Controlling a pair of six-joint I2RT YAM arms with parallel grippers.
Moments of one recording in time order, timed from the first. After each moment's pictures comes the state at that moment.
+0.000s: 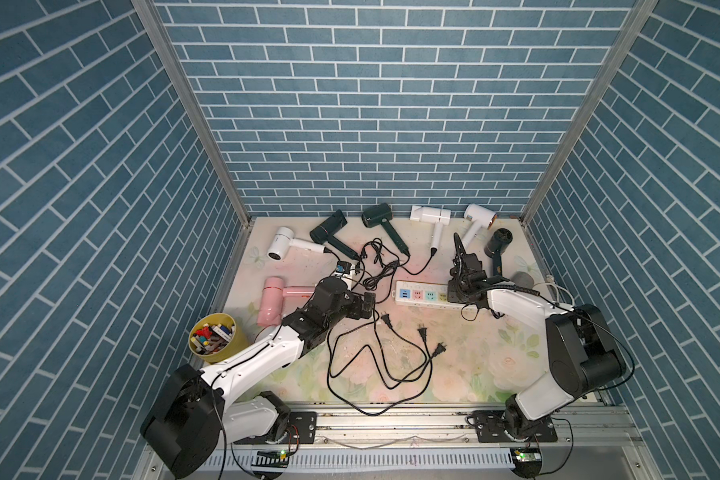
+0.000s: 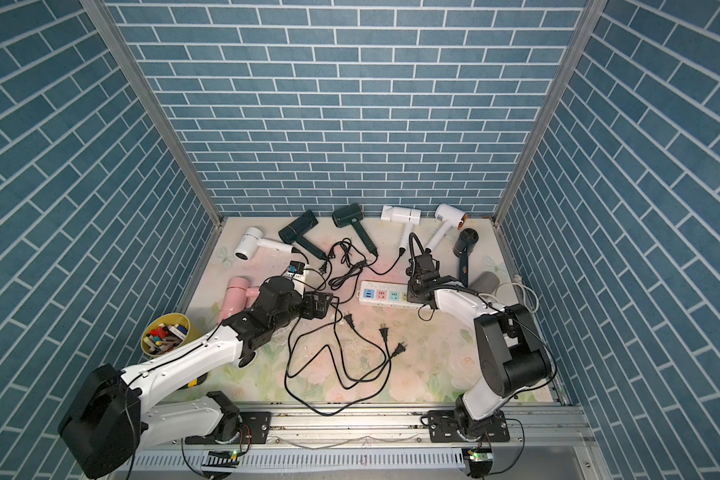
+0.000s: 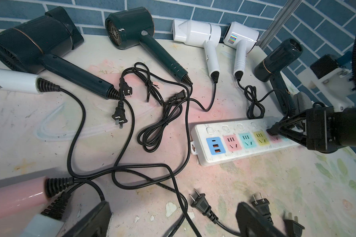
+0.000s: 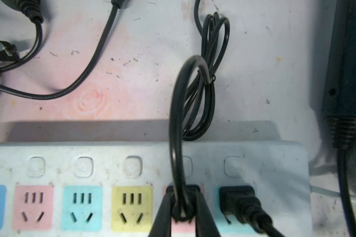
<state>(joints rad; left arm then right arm) -0.63 1.20 0.65 0.01 -0.07 -0.36 0.40 1.60 0.93 -0.38 0.16 0.38</state>
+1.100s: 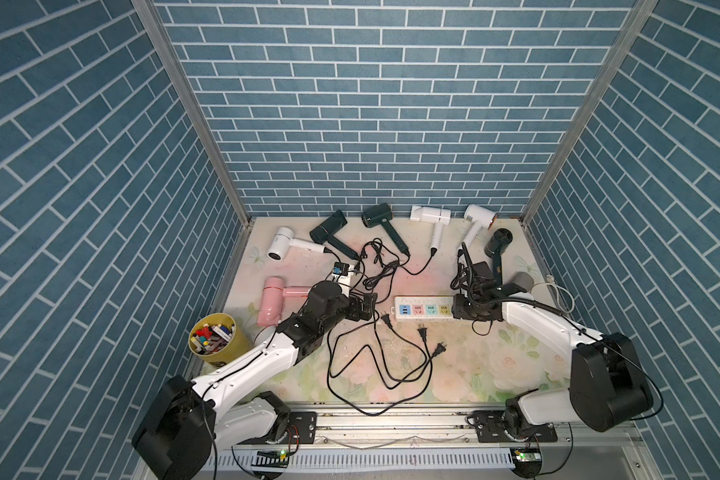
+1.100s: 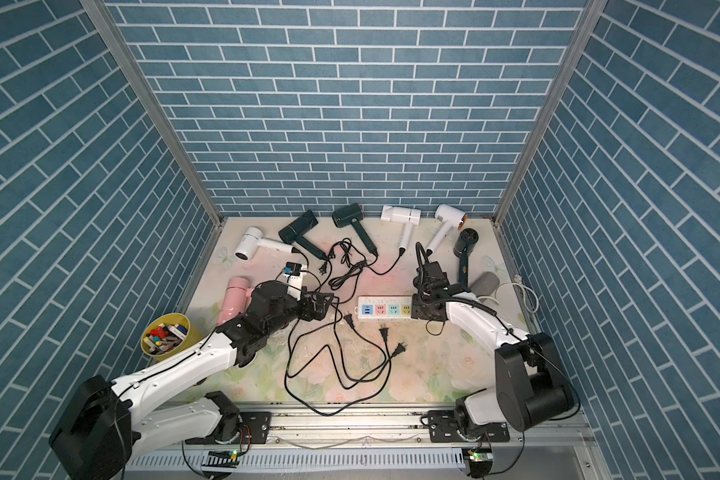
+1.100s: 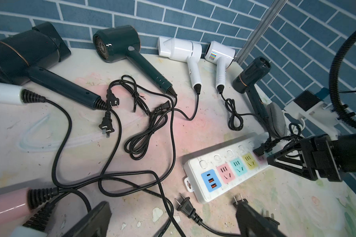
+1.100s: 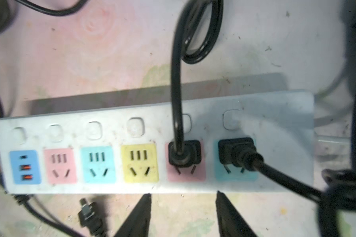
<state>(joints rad) -0.63 1.12 0.60 0.08 -0.02 -0.38 0.40 1.37 0.87 -0.64 0.00 0.40</state>
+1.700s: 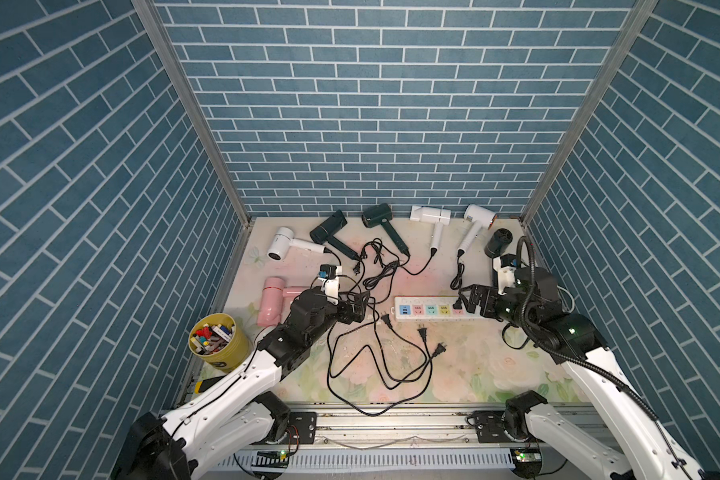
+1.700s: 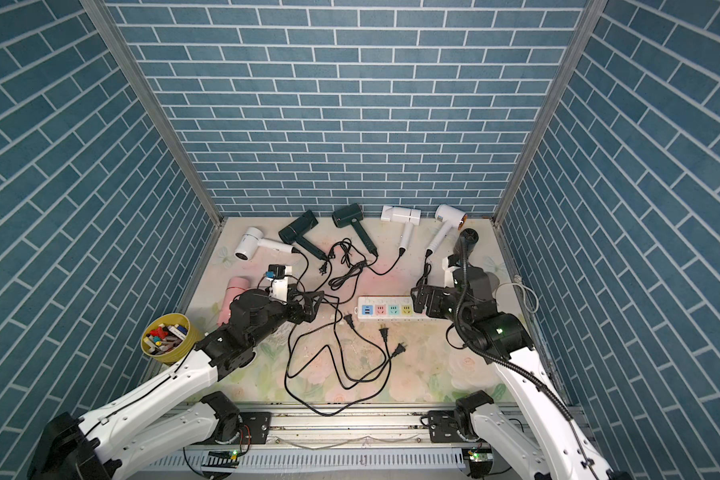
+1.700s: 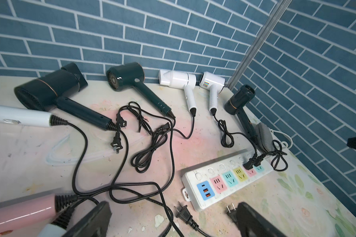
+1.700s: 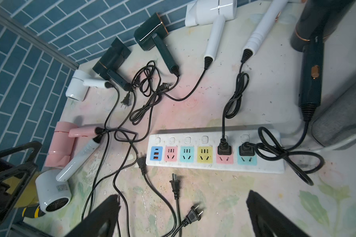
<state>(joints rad) -0.64 0.89 0.53 0.07 -0.08 -0.36 0.40 0.79 0.91 -0.77 -0.07 0.48</state>
